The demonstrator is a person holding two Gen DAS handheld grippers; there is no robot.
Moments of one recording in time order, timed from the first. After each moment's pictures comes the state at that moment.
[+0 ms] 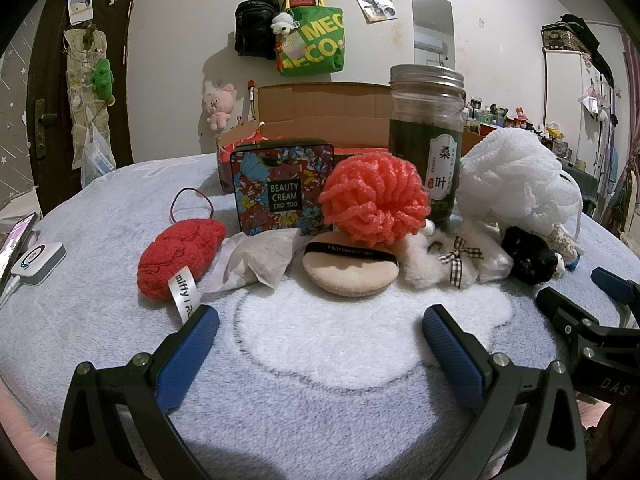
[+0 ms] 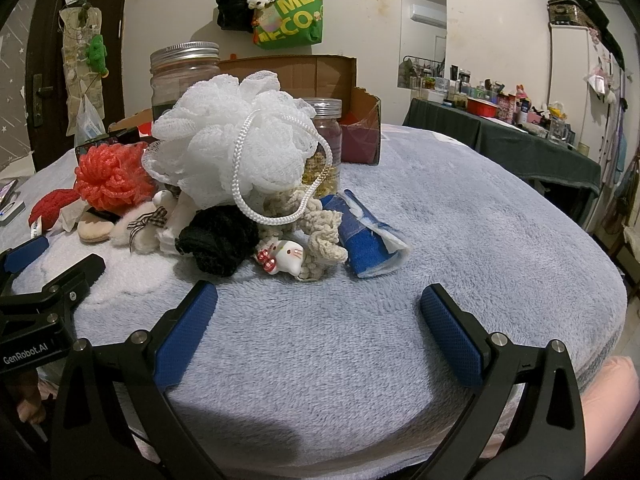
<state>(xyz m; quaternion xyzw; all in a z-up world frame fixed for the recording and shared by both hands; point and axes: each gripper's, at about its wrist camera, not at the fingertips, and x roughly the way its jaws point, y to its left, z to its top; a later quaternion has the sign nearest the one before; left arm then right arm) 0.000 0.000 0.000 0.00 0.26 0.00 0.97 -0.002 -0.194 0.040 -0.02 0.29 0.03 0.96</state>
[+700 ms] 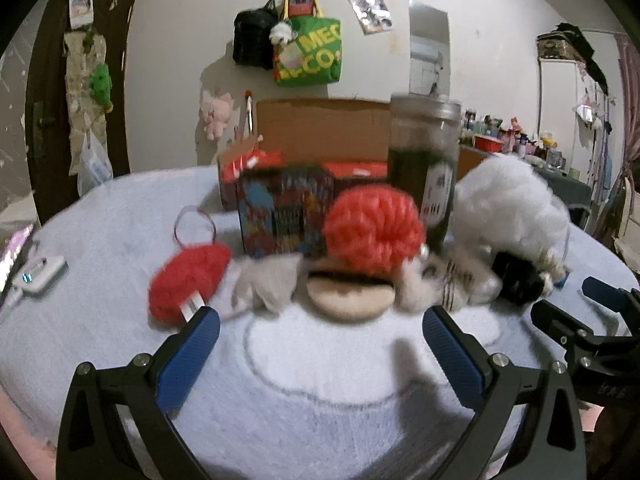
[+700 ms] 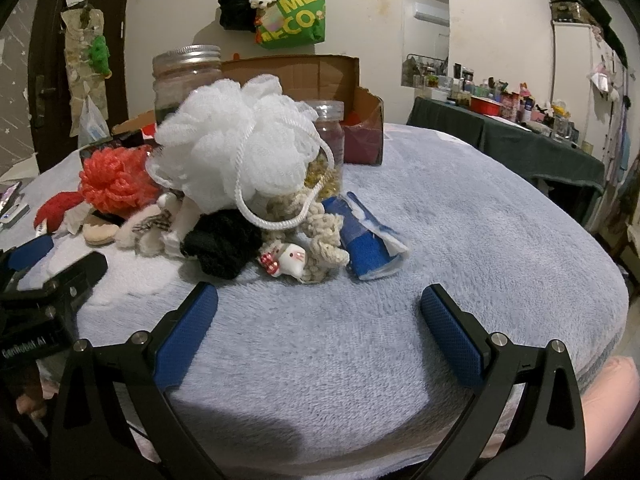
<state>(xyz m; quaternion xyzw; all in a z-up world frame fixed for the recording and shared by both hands) -0.001 0.009 0.016 0.00 0.23 -0.02 0.97 -0.003 -0.197 0.051 -0.01 0.28 0.04 0.96</state>
